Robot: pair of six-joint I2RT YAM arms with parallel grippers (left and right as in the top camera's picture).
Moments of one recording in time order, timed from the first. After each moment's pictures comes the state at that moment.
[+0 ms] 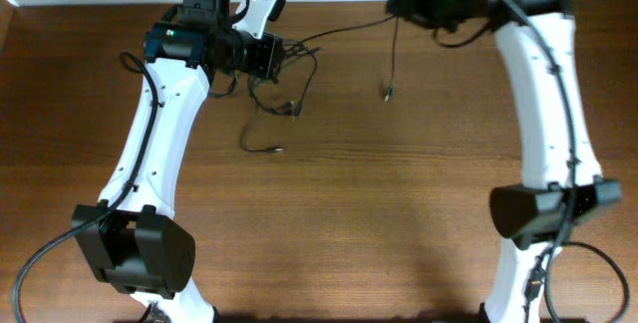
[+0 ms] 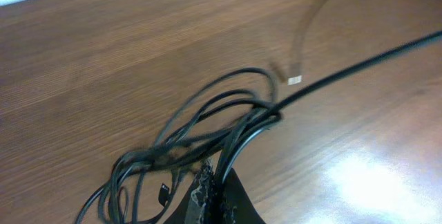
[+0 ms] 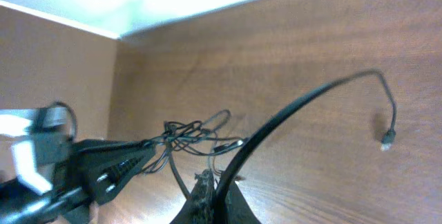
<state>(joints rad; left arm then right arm) -0.14 1.86 1.84 -0.92 0.40 0.16 0.15 2.11 2.52 -1.23 -0.57 0.45</state>
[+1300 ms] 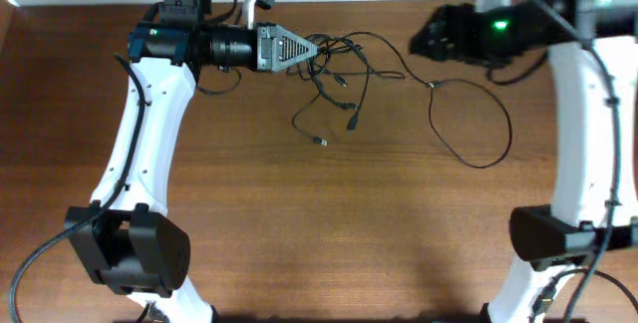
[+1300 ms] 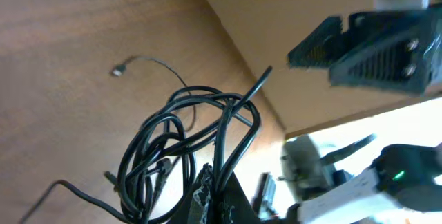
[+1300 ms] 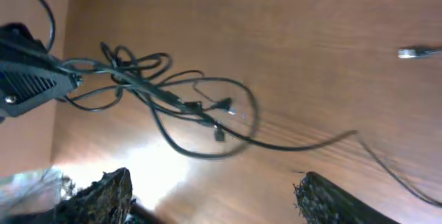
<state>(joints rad) -0.09 1.86 1.84 -0.87 1.15 -0.07 0.12 2.00 2.52 -1.63 -0.54 0.14</state>
